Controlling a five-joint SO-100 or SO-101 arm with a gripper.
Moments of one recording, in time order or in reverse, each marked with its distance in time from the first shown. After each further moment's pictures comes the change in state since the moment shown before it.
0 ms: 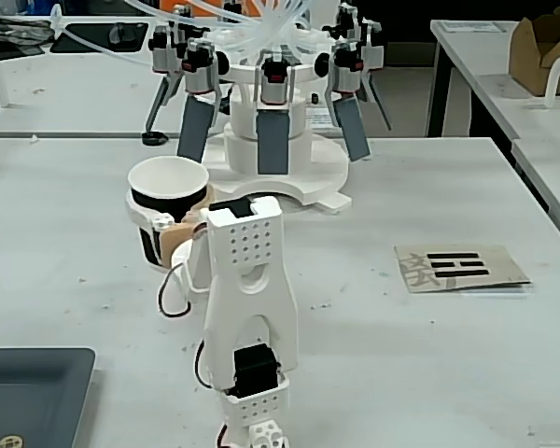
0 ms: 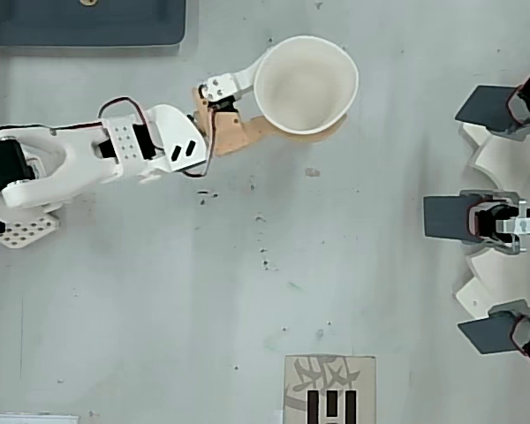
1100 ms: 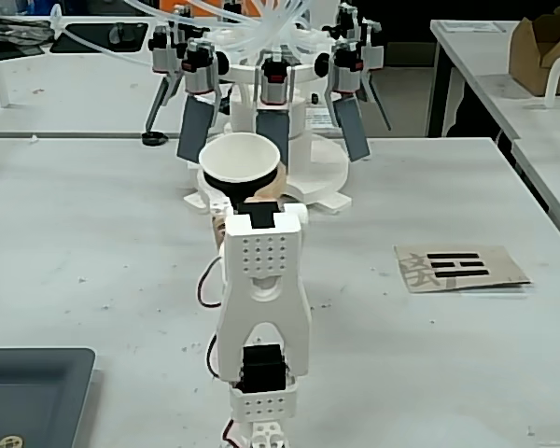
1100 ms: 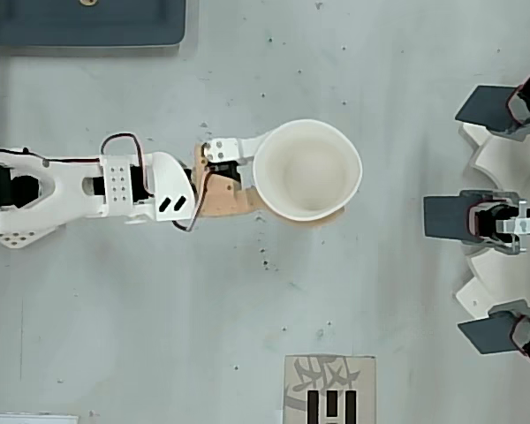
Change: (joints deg) arm 15.2 6.1 4.6 -3.8 -4.0
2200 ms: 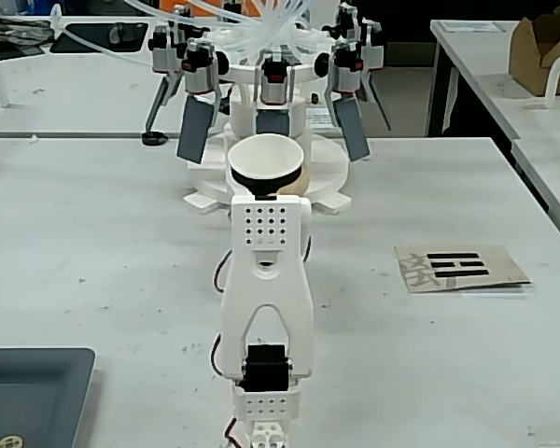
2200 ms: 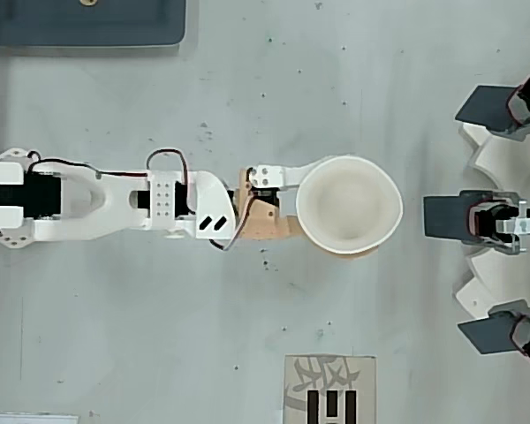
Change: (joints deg) arm 4.8 -19.4 -19.9 0.9 0.8
